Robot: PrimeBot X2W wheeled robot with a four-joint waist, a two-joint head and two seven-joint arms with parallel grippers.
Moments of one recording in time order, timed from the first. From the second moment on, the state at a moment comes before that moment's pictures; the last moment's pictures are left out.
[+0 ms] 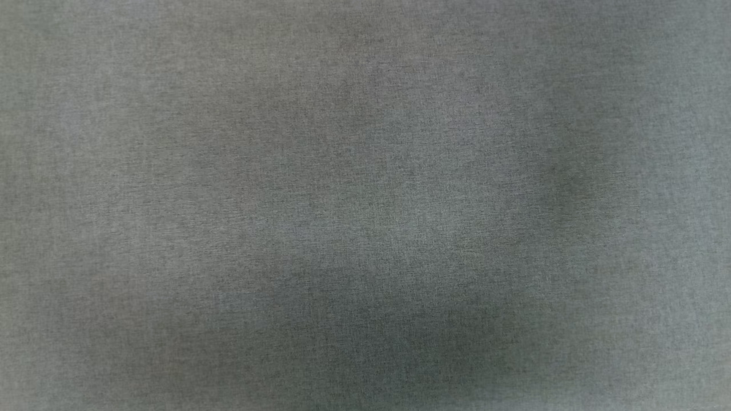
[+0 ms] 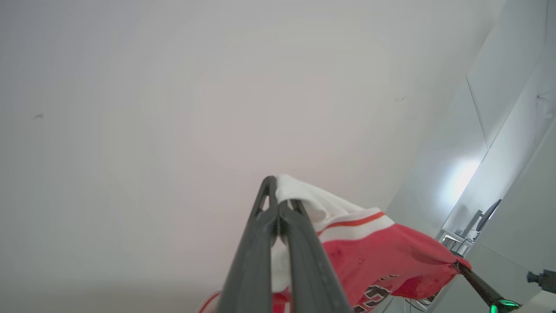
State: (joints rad) left arm -1.55 0.75 -0.67 0.53 -1.56 -0.13 -0.07; right arm -1.41 -0.17 -0.37 0.44 0.07 0.14 0.28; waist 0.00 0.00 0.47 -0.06
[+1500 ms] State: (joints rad) left arm 0.02 0.84 -0.58 -0.40 -1.54 -0.13 -0.26; right arm 0.22 -0.10 -0.47 -0.46 0.49 0.13 0.56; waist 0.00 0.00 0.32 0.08
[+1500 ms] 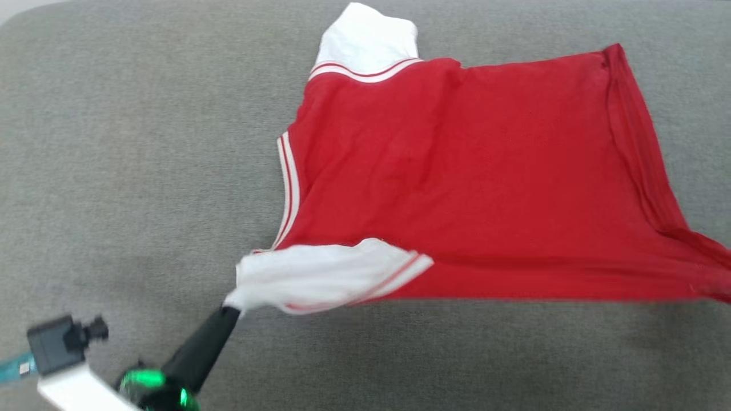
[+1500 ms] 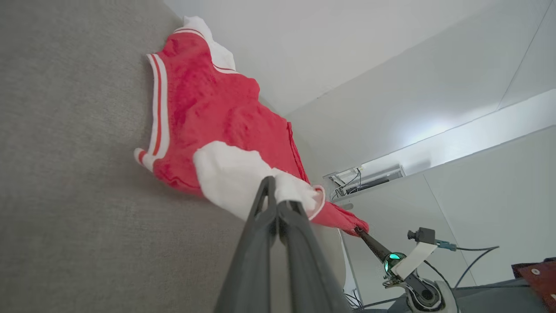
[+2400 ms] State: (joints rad) left arm -0.49 0.70 -0.52 0.10 -1.58 -0.13 0.12; right arm -0.48 -0.17 -0.19 0.20 0.31 0.13 0.52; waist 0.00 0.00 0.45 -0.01
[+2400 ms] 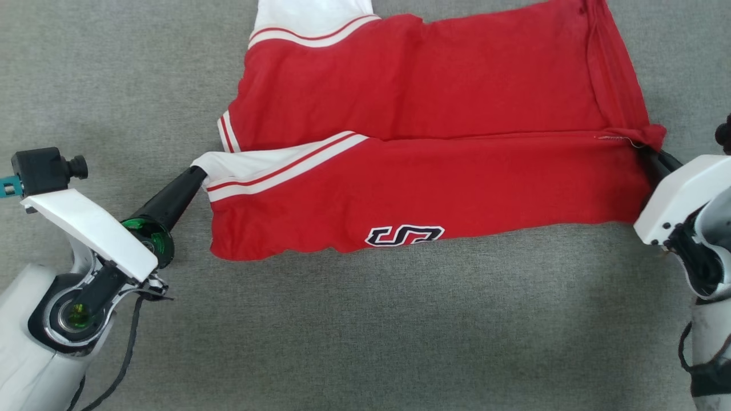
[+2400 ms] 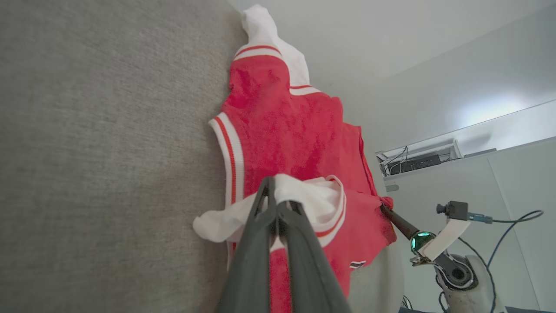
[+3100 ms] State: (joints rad) left arm -0.62 1.00 -0.84 0.06 -1.26 -0.13 -0.01; right arm -0.39 -0.22 -0.16 0.15 0.33 0.13 0.38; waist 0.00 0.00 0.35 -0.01
